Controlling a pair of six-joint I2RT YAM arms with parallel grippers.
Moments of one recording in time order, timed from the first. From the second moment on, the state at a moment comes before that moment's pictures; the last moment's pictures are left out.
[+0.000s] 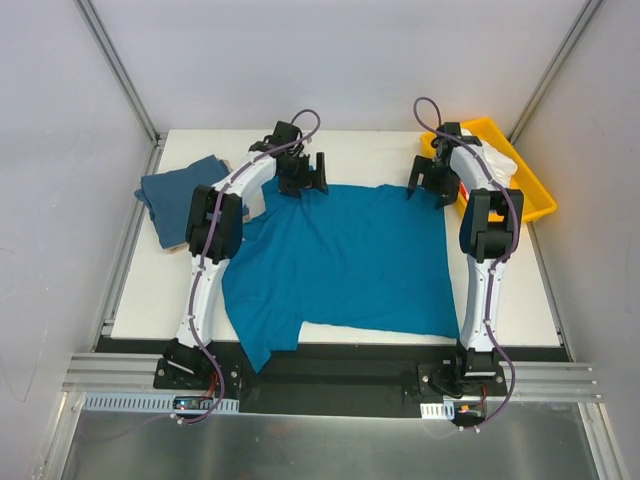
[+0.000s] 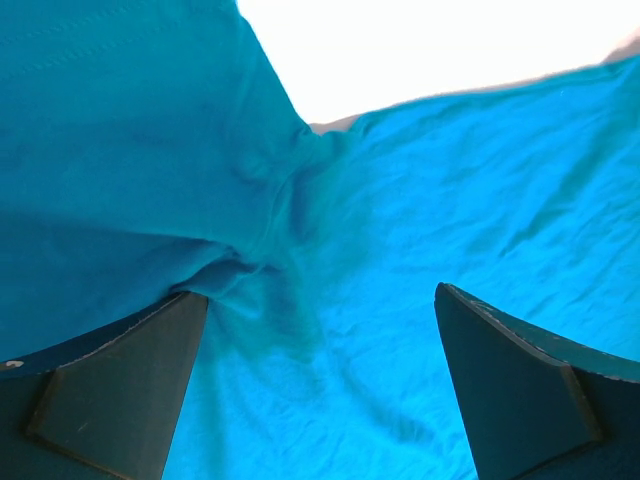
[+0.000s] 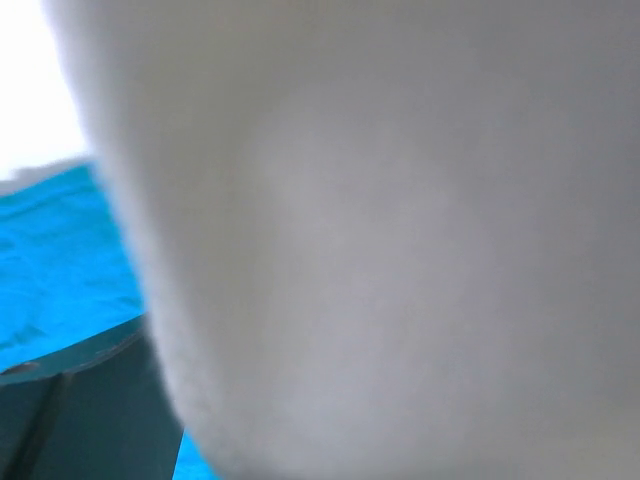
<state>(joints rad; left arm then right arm) -0.35 2.40 2.05 -0.66 0.36 -0.36 0.05 2.36 2.04 -0.97 -0.05 0.30</state>
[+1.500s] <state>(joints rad) -0.23 2.44 2.15 -0.68 0.27 -0.28 0.56 1.77 1.16 -0.78 -0.17 0.30</state>
